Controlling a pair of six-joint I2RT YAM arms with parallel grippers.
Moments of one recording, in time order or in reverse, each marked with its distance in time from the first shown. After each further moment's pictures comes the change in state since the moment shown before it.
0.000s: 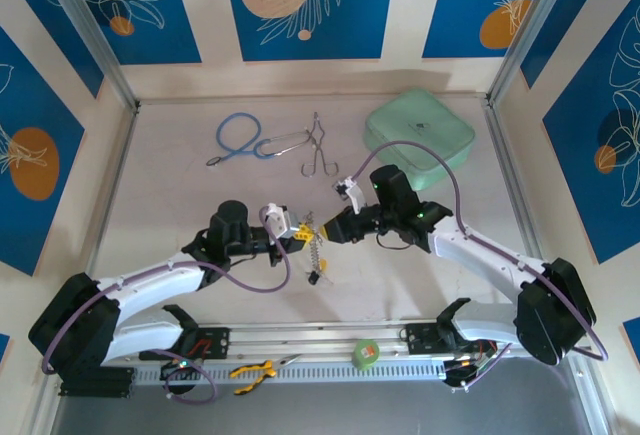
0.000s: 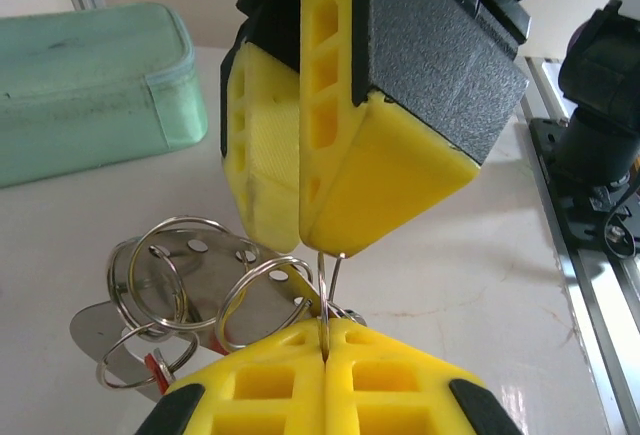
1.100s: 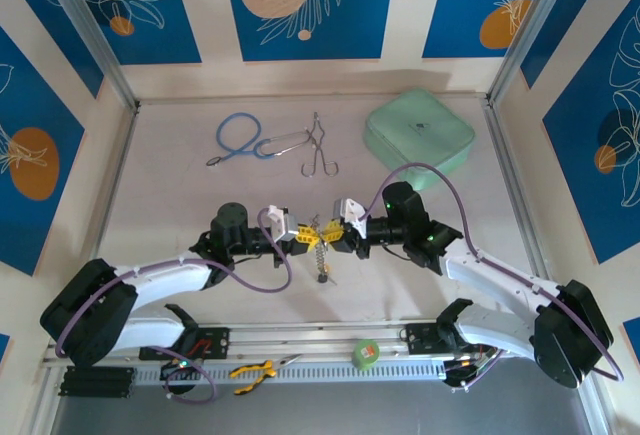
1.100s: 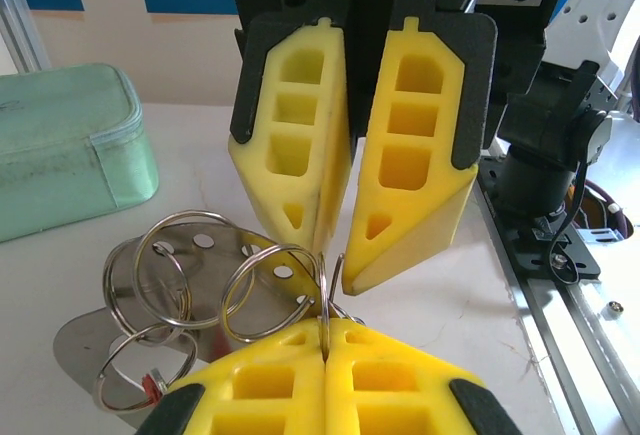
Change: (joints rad) left arm 0.000 0.097 -0.035 0.241 0.133 -0.054; right arm 0.054 -0.138 -0.179 0.244 -0.034 -0.584
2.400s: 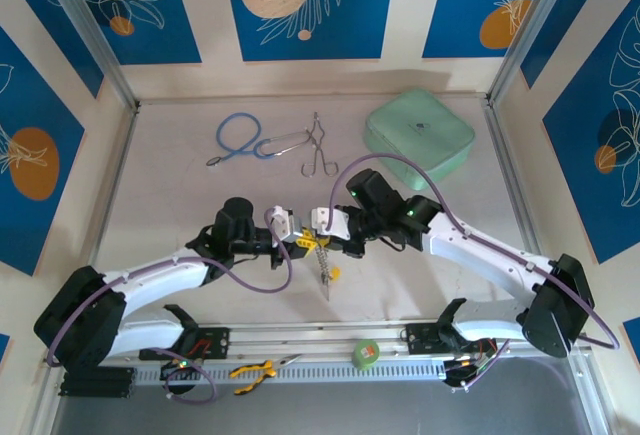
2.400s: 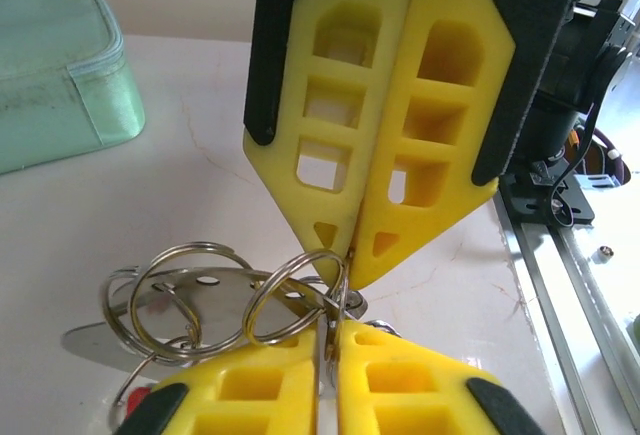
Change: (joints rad) left arm -0.002 -0.051 0.069 -0.312 -0.022 0.110; right arm 0.150 0.174 0.378 -0.609 0.290 -0.343
